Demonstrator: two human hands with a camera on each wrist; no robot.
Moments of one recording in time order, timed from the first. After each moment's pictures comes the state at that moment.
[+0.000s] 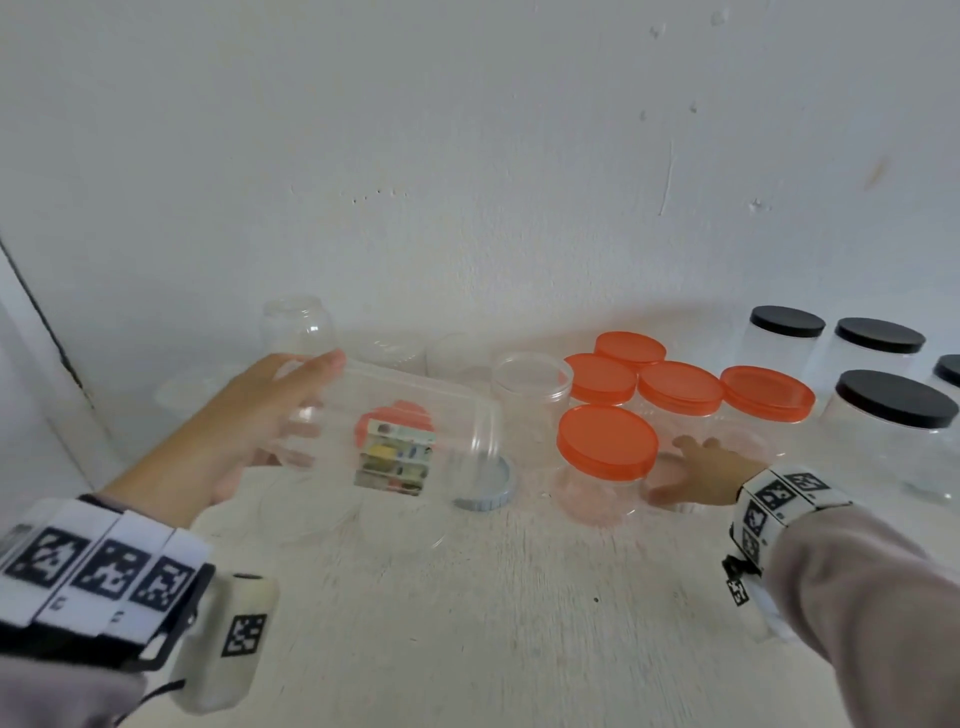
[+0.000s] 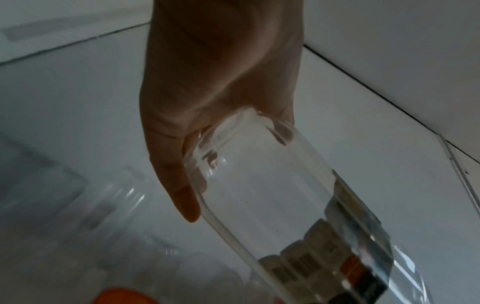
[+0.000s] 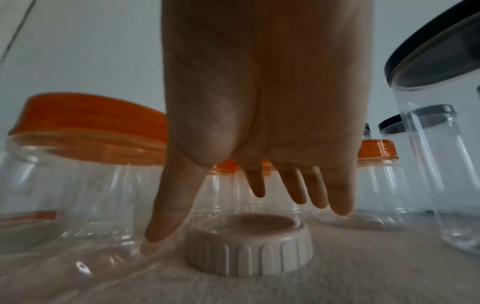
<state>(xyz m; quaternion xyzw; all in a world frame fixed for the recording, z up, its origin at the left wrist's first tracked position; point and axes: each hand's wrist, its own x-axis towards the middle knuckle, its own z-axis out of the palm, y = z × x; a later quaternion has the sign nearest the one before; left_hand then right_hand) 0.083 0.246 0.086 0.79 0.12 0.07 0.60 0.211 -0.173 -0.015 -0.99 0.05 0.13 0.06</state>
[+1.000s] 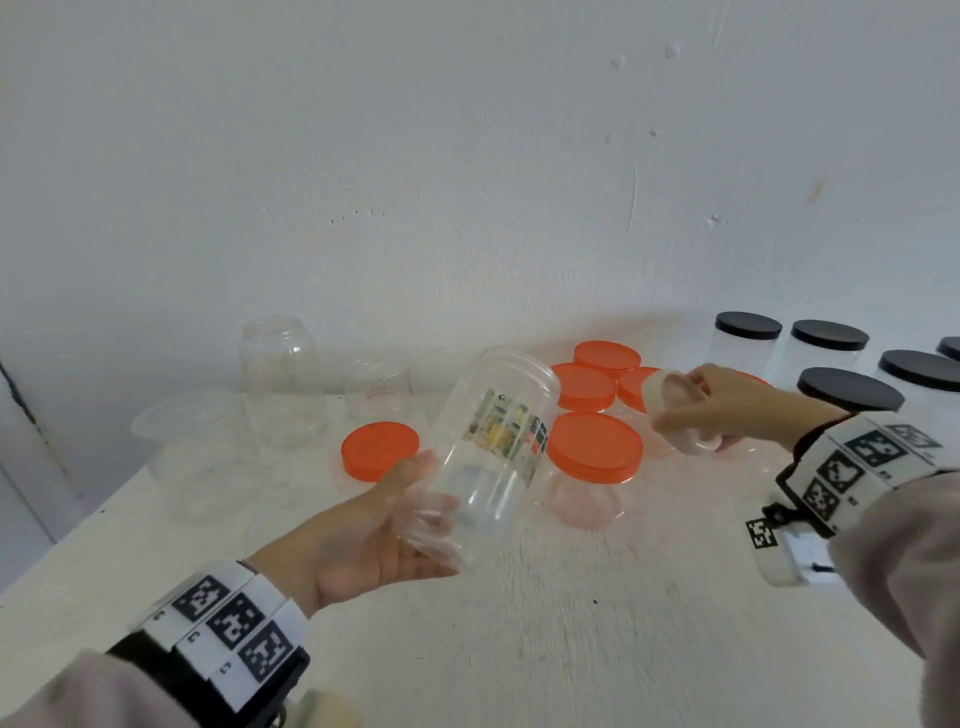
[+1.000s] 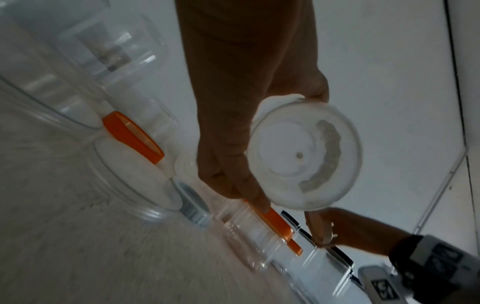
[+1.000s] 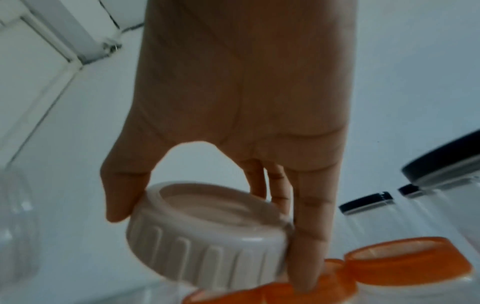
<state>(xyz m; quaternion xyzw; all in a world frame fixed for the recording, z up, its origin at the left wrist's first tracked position) 0.085 0.192 0.020 0.57 0.02 -0.27 0.77 0.180 -0.178 0.079 -0.96 0.03 0.05 0.28</state>
